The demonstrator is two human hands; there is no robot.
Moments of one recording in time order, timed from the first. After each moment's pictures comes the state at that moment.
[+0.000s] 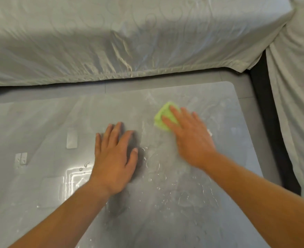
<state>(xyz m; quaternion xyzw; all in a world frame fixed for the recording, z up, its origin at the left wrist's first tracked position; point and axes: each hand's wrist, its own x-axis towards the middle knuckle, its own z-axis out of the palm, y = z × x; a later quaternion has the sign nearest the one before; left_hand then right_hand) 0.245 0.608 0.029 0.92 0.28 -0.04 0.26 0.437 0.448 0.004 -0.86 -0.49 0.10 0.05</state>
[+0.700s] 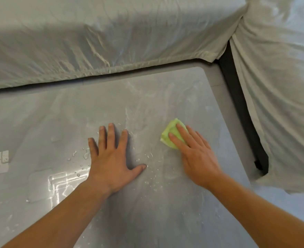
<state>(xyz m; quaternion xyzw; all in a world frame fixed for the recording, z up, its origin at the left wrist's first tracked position) 0.226 0.572 0.026 0.94 0.23 -0.20 0.14 0.361 0.341 0.013 -0.90 -0.41 0.13 0.08</state>
